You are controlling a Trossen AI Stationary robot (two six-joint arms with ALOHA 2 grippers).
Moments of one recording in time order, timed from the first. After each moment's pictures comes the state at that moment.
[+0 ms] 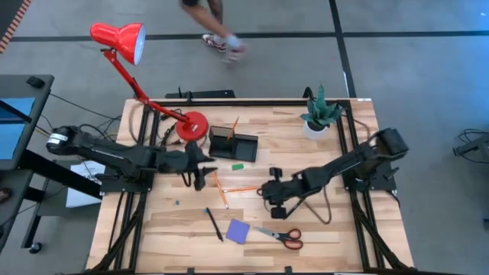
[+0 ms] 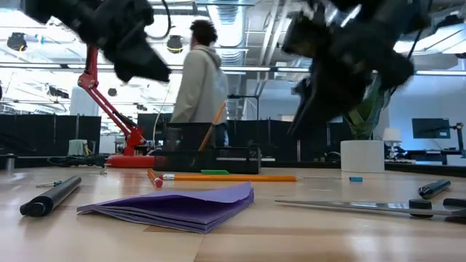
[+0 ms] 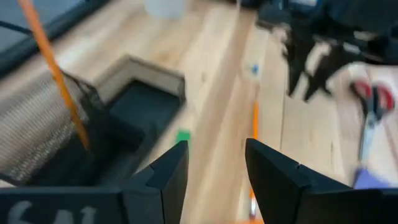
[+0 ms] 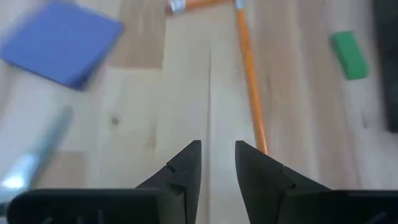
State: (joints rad) left arm -0.15 1.06 0.55 -0.02 -0.33 -0.32; right arm 0.34 1.71 0.91 -0.15 0.21 0.16
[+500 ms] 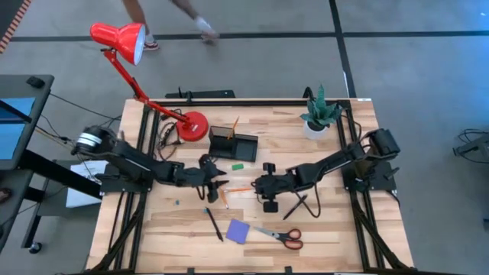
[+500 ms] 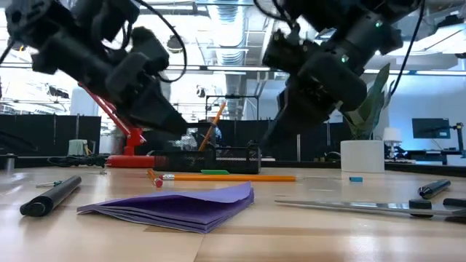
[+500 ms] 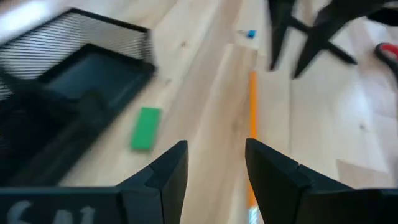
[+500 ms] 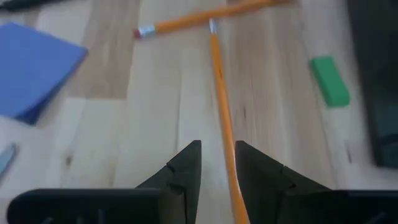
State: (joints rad) left arm -0.22 1.53 0.46 0.54 -0.35 -0.33; right arm 0.25 1.76 0.91 -0.03 0.17 0.09
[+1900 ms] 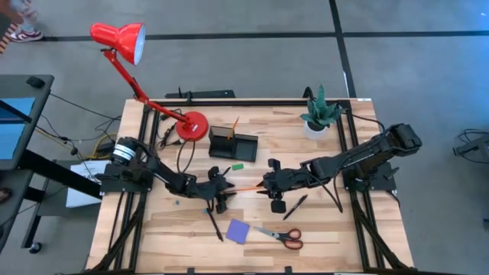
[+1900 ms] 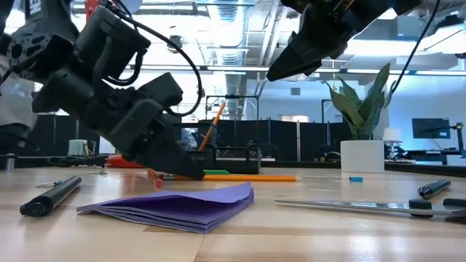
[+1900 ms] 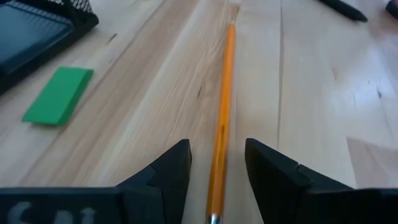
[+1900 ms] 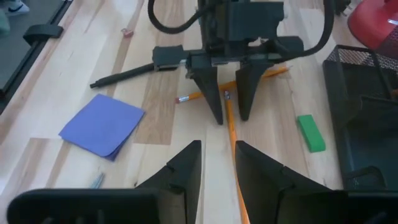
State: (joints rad) left arm -0.28 1.92 0.54 0.75 -0.38 -0.40; right arm 0.29 1.52 0.91 -0.08 0.16 0.10
